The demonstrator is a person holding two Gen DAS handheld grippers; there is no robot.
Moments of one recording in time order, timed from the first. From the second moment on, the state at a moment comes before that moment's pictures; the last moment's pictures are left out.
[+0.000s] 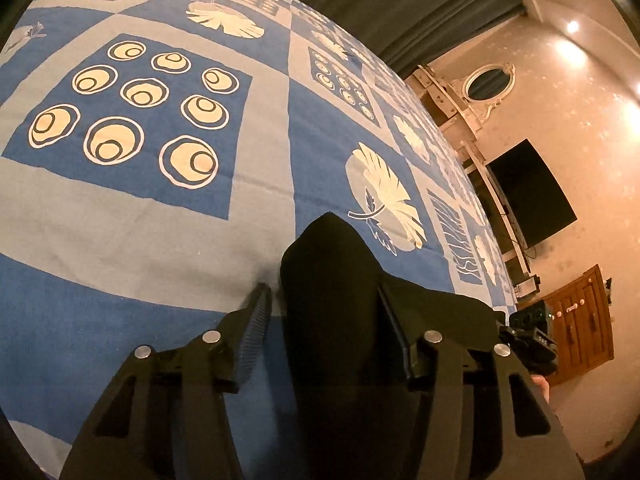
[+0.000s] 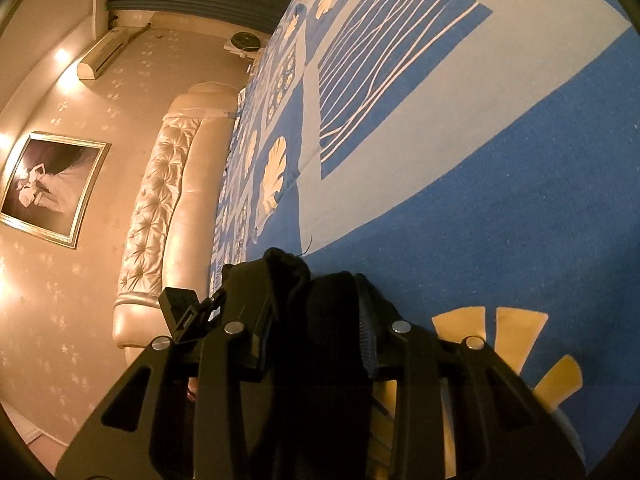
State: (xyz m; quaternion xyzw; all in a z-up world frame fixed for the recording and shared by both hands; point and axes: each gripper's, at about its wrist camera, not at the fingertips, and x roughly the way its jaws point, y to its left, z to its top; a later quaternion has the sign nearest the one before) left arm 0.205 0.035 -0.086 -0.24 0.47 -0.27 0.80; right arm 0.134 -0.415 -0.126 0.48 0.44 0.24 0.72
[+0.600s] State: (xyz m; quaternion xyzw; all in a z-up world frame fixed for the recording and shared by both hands) left arm 0.205 0.034 -0.086 -0.23 0.48 -0.27 0.80; right arm 0.141 -0.416 -0.124 0.48 0.45 0.23 0.72
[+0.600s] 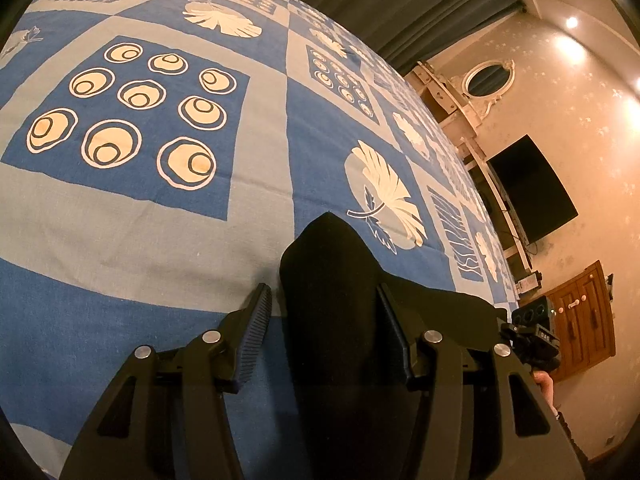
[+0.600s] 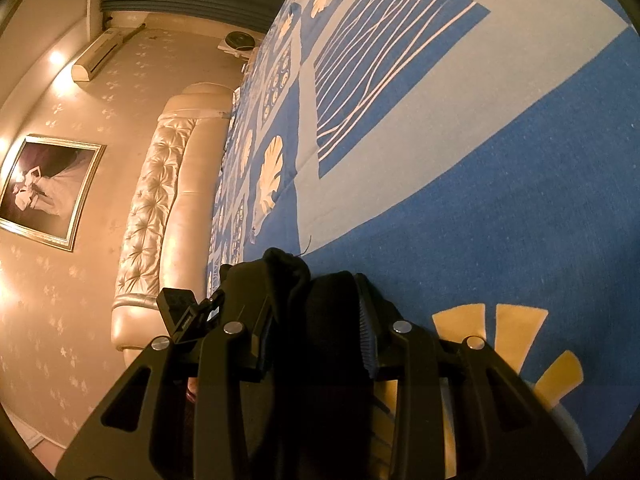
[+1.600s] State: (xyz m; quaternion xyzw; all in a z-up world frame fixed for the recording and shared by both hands) left arm 0.200 0.028 -0.076 -0.24 0.49 -0.26 0.80; right arm 0.102 -0.467 -0.127 0.53 0.43 0.16 0.71
